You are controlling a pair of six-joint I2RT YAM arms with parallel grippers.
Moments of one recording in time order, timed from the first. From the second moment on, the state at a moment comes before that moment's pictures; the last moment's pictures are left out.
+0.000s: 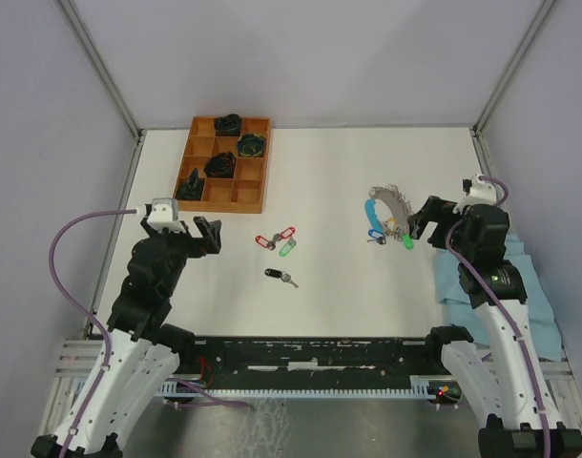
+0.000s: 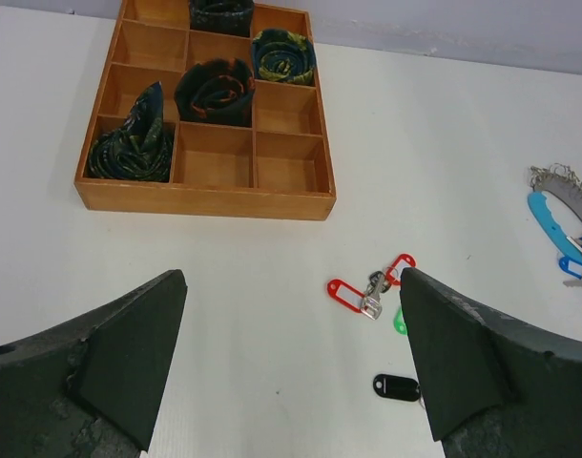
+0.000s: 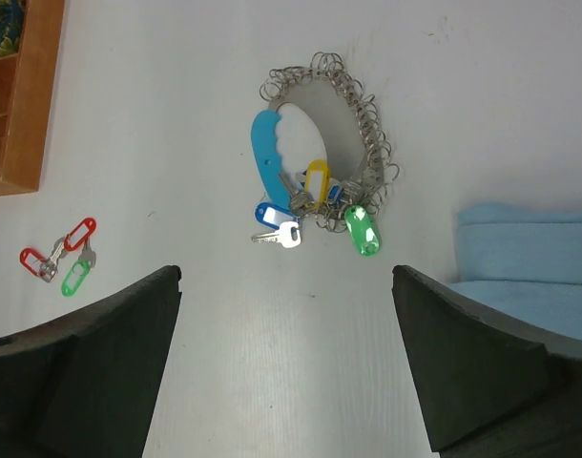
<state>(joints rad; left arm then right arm) -0.33 0.47 0.58 -0.27 -0.18 -0.22 0.03 0.70 0.77 -0.51 -0.06 0.30</state>
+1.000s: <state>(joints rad) -0.33 0.44 0.57 -0.27 -0.15 -0.22 -0.02 1.30 0.86 -0.46 -0.02 0.36</state>
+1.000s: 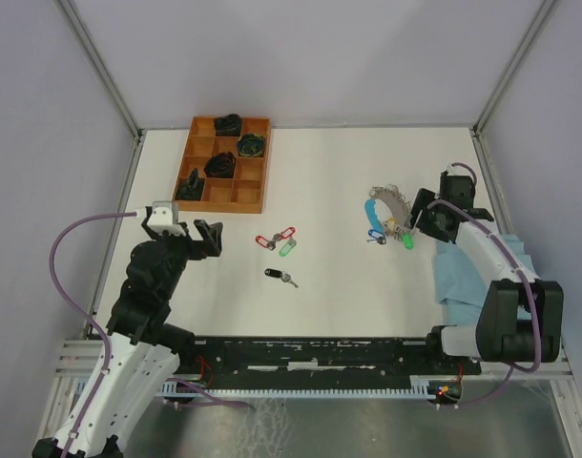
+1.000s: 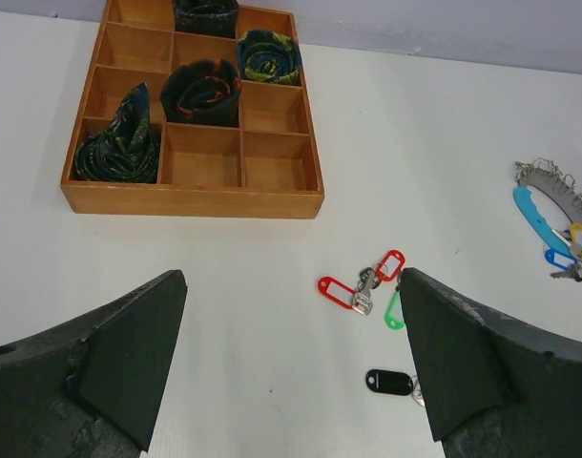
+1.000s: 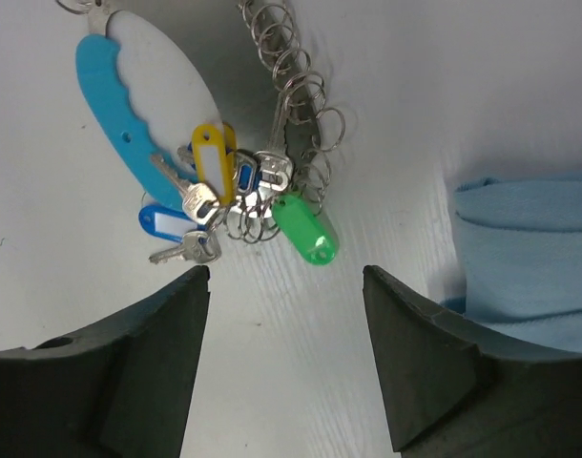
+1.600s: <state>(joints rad) -0.33 0.50 0.57 -0.27 -0.08 -0.22 -0.16 1.63 0.87 -0.23 -0.19 0.43</state>
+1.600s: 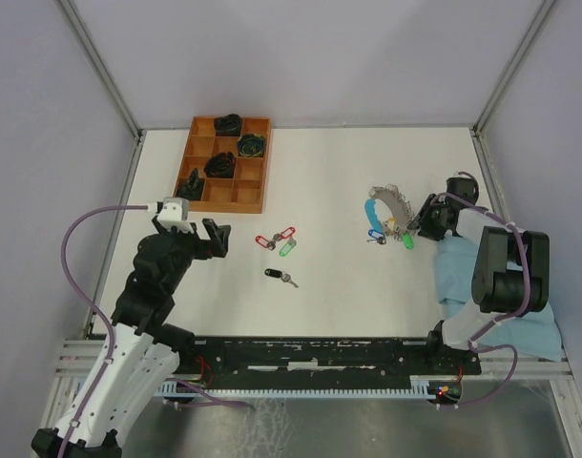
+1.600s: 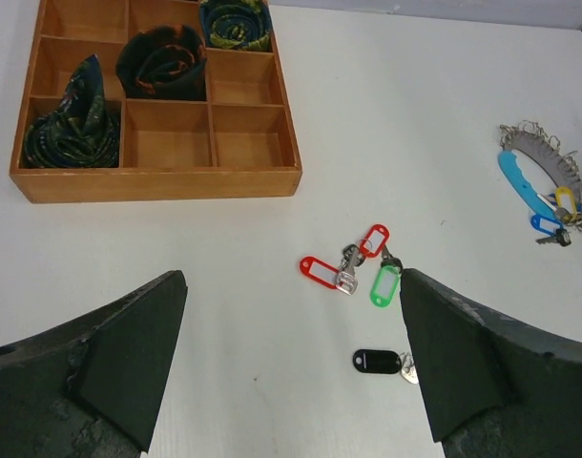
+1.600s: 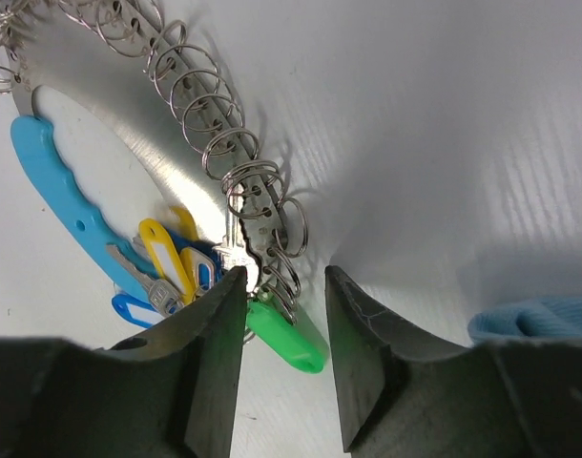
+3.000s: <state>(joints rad) -0.52 1.08 0.51 0.22 0.32 -0.67 0.36 1.36 1.07 -0.45 -0.30 0.22</state>
